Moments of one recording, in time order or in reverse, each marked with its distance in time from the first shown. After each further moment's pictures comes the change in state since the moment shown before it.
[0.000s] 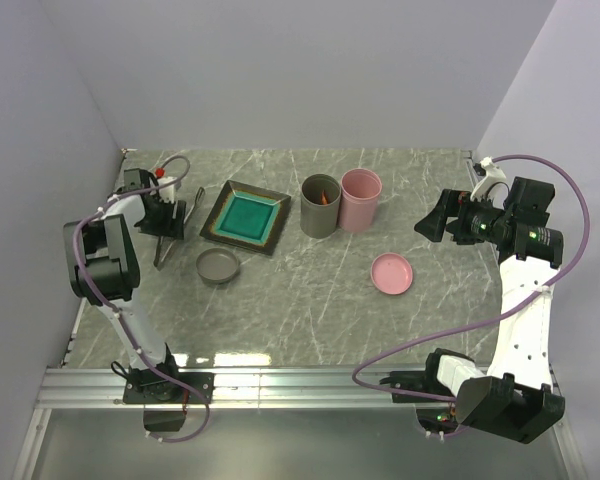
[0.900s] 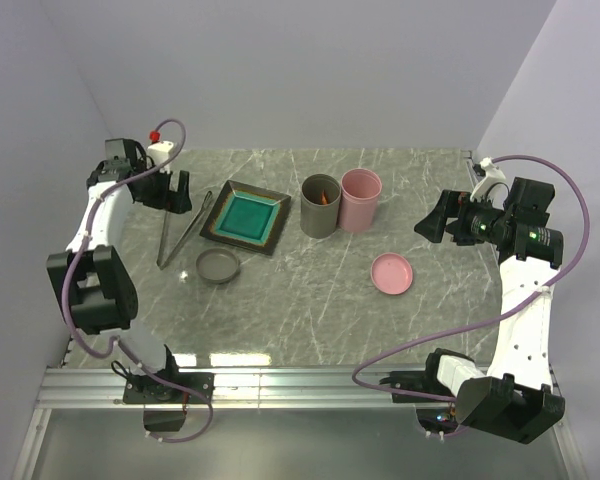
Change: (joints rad) left arm -0.035 -0.228 0.149 -0.177 0.192 0.024; right arm 0.000 -0.002 0.000 -0.008 0.001 -0.005
